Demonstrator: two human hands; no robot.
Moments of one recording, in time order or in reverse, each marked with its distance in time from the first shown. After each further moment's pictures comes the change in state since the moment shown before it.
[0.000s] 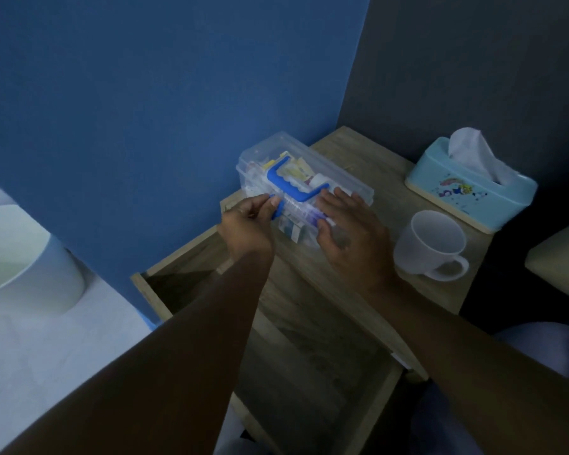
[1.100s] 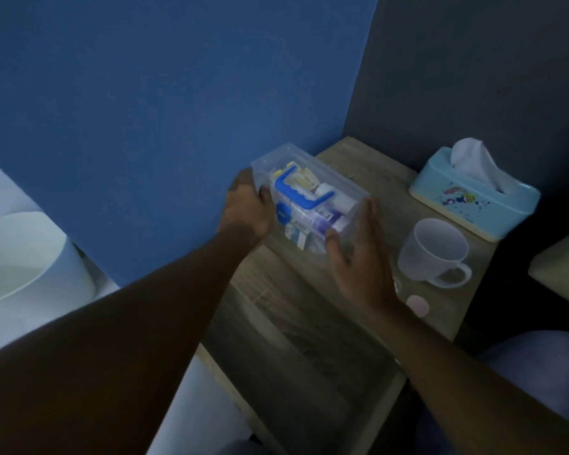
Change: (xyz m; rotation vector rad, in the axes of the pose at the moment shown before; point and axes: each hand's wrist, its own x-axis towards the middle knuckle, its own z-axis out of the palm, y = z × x) left_hand 0.034 0.045 -0.019 0.629 -0.262 0.245; right_hand -0.015 -0.021 0.000 0.223 -0.099 0.502
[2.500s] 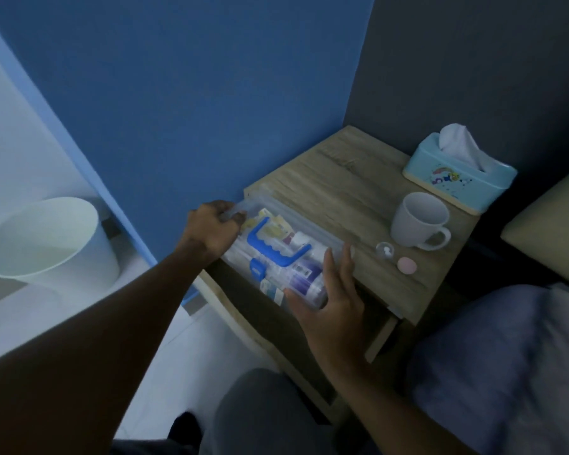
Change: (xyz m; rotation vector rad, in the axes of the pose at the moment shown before) left_hand -0.066 -0.073 -0.080 0.028 -0.147 -0.140; right_hand -0.159 -0.056 0.010 0.024 0.004 0.029
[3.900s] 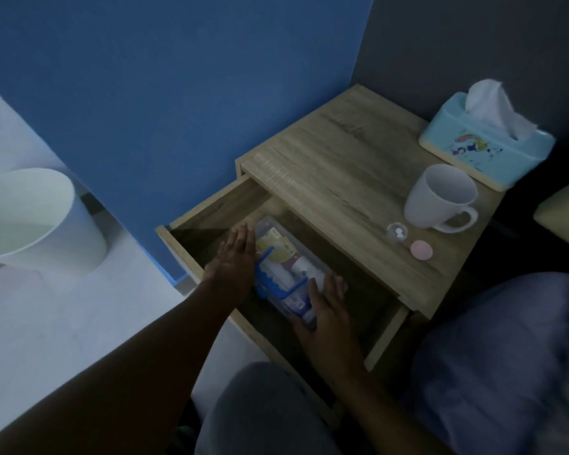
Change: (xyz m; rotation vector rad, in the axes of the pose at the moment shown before) left_hand -0.022 -0.067 0.097 0.608 -0.423 0.187; right_hand -0.014 0.066 0.041 -0.257 -0.489 0.213
